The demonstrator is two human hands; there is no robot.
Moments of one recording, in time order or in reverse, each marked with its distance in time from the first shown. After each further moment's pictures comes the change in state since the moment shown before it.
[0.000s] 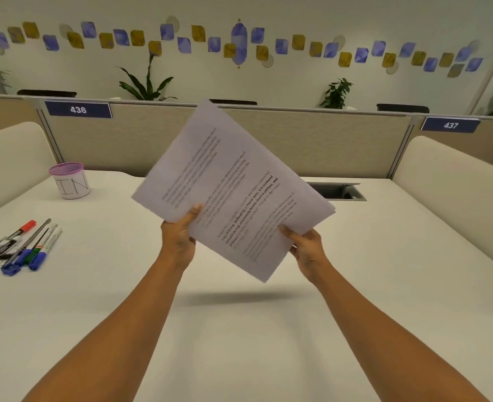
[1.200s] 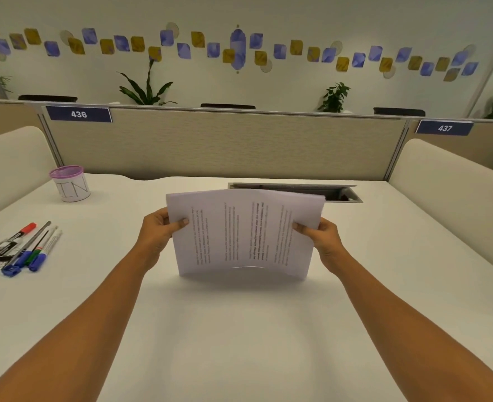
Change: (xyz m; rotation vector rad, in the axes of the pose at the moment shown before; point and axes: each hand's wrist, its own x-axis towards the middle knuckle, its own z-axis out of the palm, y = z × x) left_hand 0.016 0.026 -0.039 0.738 -0.077 -0.030; right_hand 0.004 -0.032 -0.028 -0.397 0.049 -0.018
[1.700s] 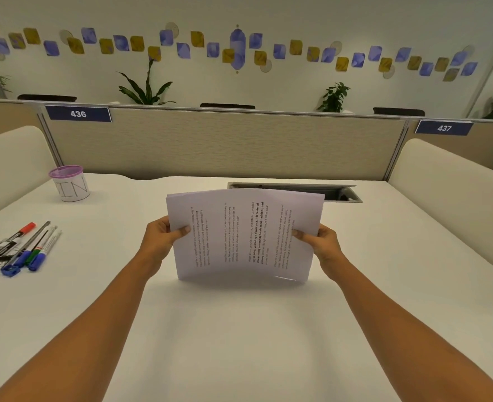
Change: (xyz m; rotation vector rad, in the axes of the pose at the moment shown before) left_hand -0.004 -0.014 0.003 0.017 -0.004 -0.034; right_hand -0.005 0.010 0.000 -0.005 0.042 0.060
